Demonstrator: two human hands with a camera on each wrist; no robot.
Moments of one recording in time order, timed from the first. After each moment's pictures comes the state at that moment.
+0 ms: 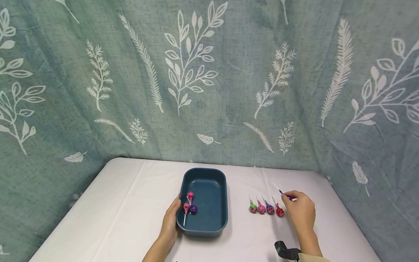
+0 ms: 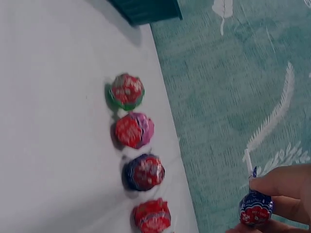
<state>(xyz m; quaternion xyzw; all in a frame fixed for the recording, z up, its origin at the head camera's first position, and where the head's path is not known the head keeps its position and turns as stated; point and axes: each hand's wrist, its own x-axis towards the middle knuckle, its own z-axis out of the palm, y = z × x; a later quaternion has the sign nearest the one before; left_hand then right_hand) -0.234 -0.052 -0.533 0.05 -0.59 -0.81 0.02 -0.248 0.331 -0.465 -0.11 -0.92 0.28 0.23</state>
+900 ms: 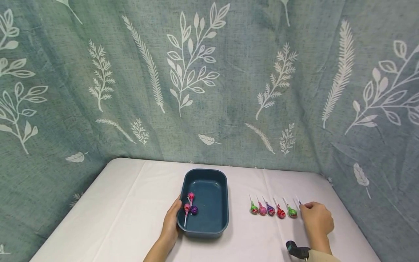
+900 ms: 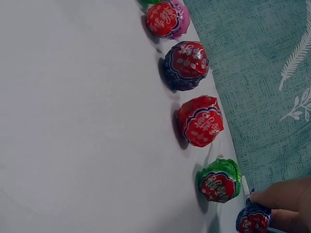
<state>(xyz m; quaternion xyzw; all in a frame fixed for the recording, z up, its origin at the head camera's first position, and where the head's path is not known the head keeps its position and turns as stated) -0.234 -0.053 -0.534 0.05 -0.58 -0.81 0.01 -0.258 0.388 -0.494 -0.24 -0.93 0.24 0.15</state>
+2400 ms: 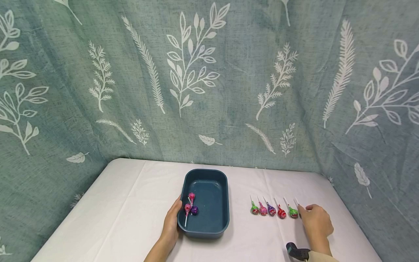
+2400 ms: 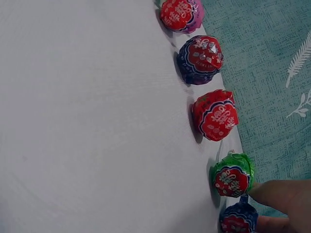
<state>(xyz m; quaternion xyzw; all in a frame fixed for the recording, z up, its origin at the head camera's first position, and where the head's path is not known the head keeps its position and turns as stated) -0.235 -0.051 -0.534 0.06 -0.58 -0.81 0.02 -0.262 0.383 -0.504 -0.27 -0.93 0.23 0.08</state>
